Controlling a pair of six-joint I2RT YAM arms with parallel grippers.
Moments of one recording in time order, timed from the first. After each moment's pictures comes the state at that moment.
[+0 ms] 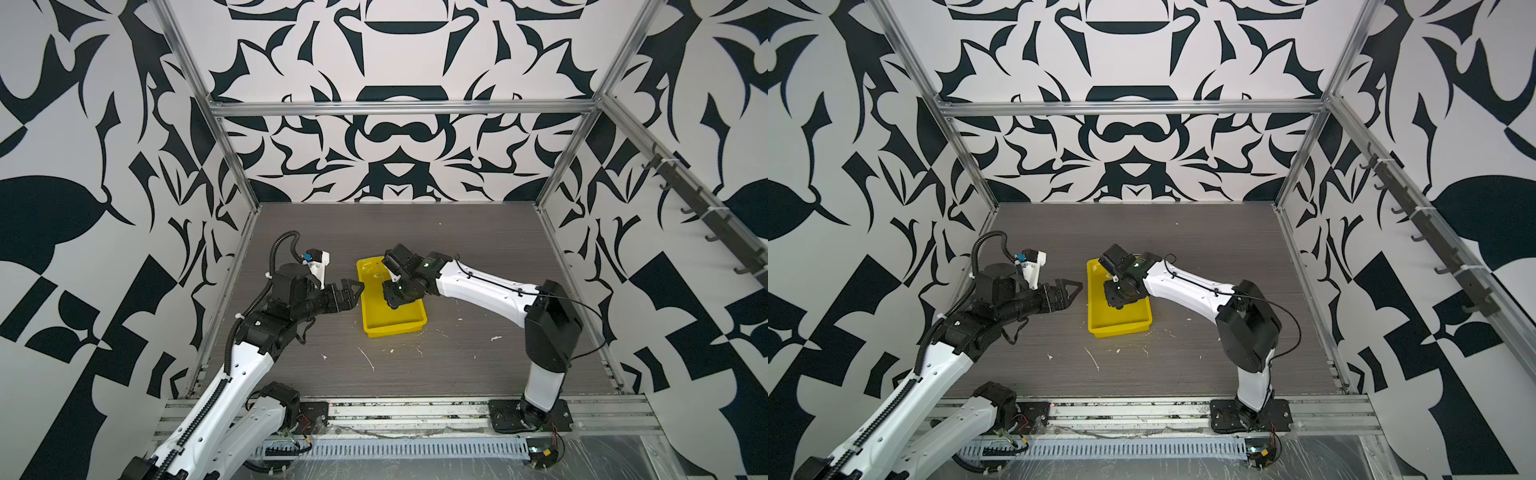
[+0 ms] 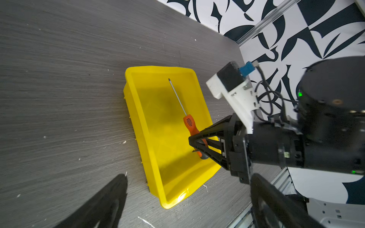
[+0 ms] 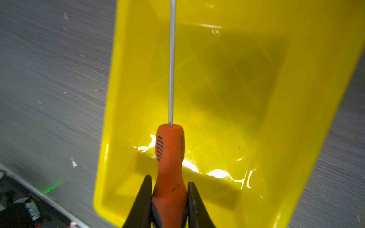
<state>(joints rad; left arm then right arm) -0.39 0.82 0.74 -0.50 0.34 -0.54 0.87 1.86 1.47 -0.75 -0.06 0.57</state>
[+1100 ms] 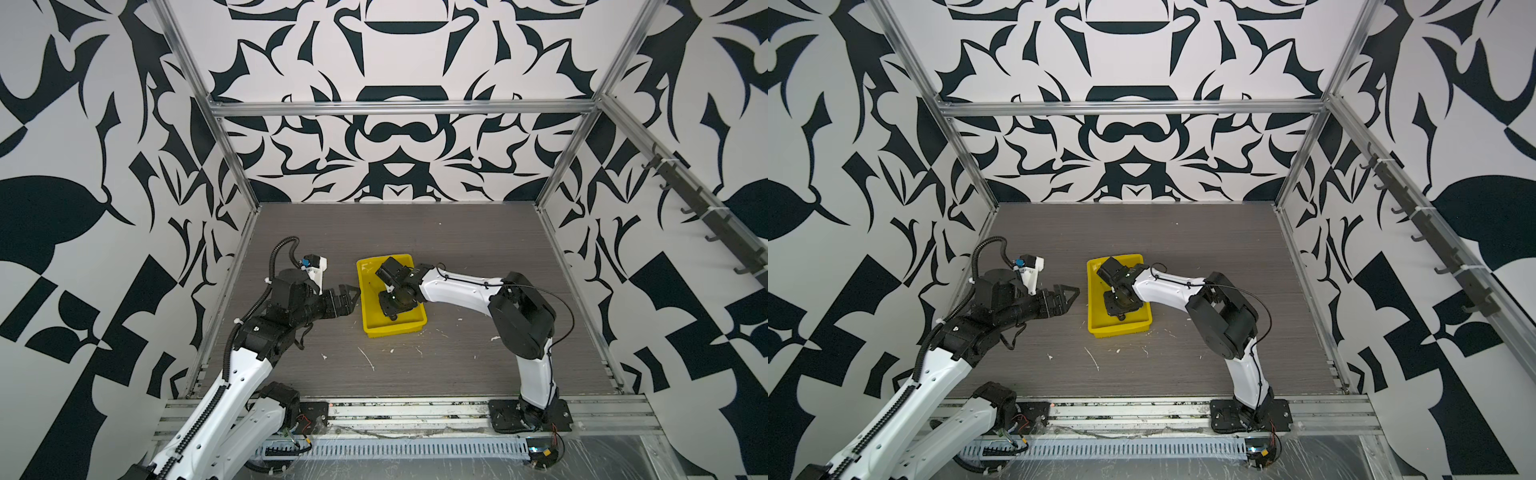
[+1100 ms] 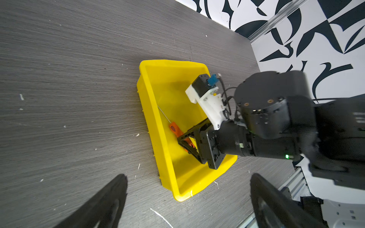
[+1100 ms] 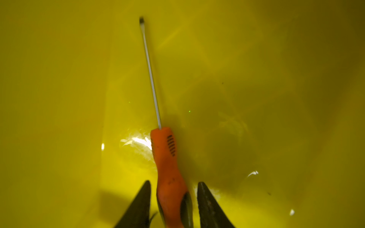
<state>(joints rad) -0.39 0.78 0.71 -0.53 0.29 -0.51 0.87 1.98 1.42 -0.62 -0.04 0.57</state>
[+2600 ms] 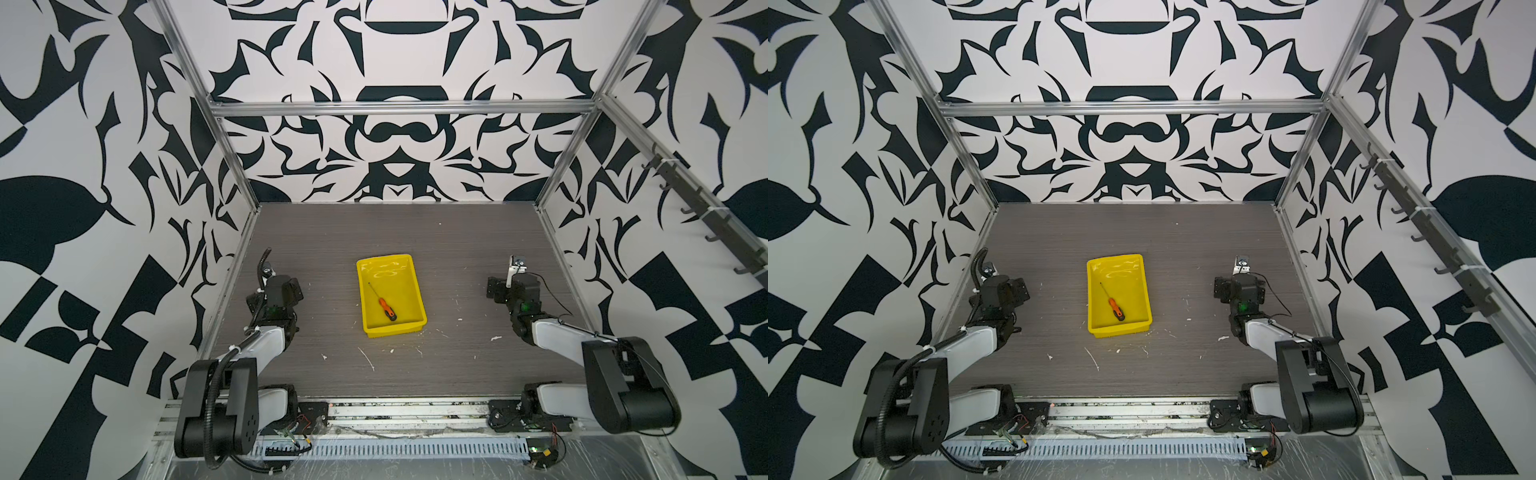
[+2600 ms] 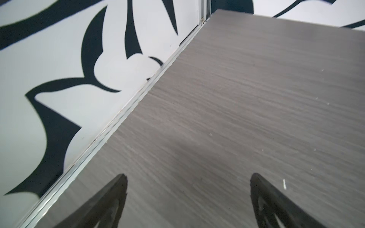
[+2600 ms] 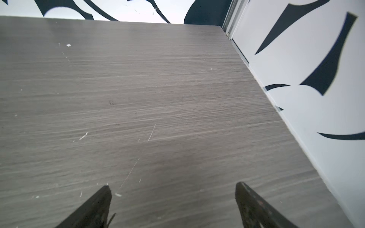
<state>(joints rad) 0.00 1.25 0.36 0.36 -0.46 -0.18 0.05 1.35 0.37 0.47 0.22 0.06</state>
